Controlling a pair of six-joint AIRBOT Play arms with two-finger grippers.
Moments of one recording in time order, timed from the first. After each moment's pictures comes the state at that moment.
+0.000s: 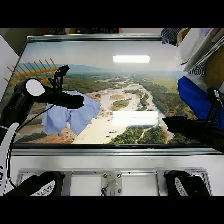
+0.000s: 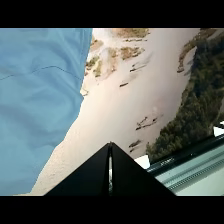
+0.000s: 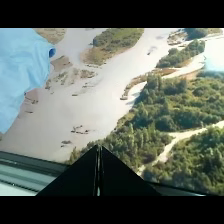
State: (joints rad) left arm -0.19 -1.19 1.16 1.13 -1.20 -1.49; right arm 0.00 -0.45 0.74 -1.03 1.14 1.59
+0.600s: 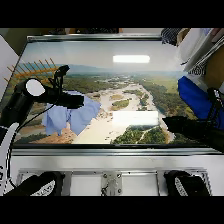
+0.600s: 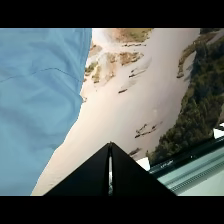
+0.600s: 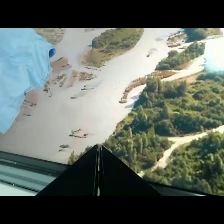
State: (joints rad) left arm -0.19 -1.19 1.16 1.13 -1.19 -1.49; right arm 0.00 -0.45 0.74 -1.03 1.15 1.59
